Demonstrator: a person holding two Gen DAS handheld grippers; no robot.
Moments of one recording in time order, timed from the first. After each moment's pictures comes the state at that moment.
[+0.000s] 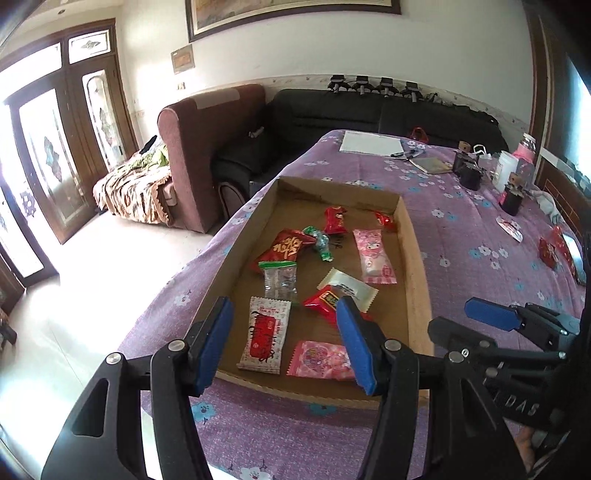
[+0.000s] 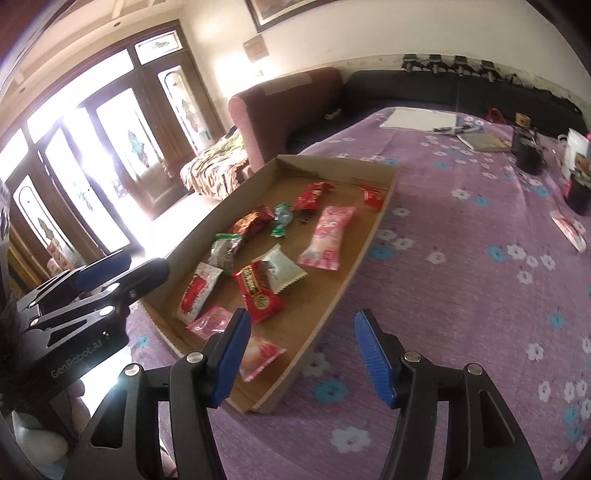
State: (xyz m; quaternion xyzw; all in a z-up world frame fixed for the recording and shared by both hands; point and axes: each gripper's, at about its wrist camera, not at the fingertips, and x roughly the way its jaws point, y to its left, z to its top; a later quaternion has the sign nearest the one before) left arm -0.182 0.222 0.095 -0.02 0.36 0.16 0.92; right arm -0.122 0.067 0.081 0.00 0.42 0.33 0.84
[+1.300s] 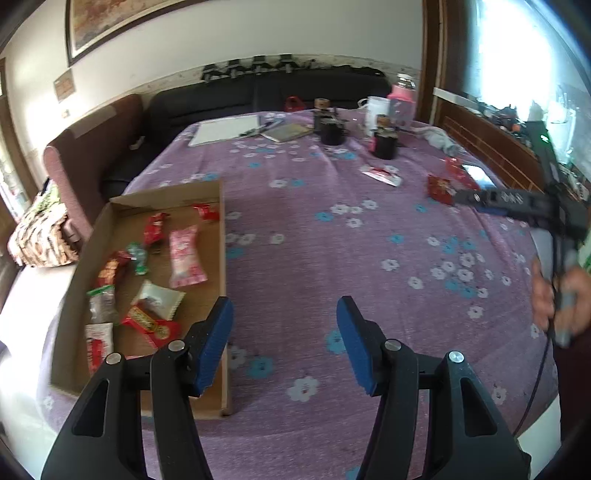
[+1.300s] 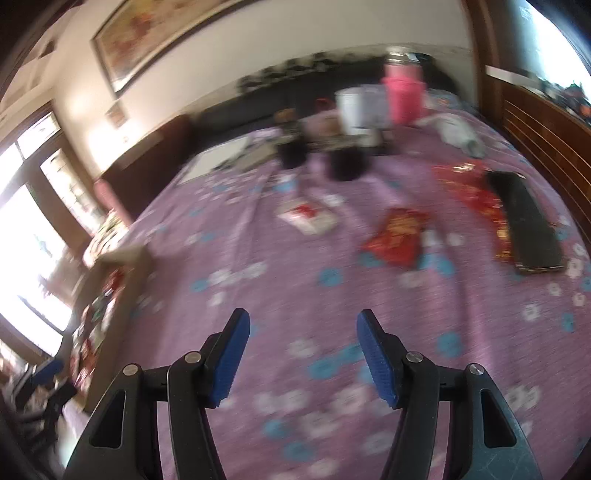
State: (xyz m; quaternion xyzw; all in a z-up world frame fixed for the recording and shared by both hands) left arm -0.148 0.089 0.089 0.03 0.40 -0.05 0.92; right arm -0.041 -0.213 0.088 0.11 0.43 0.08 0.89
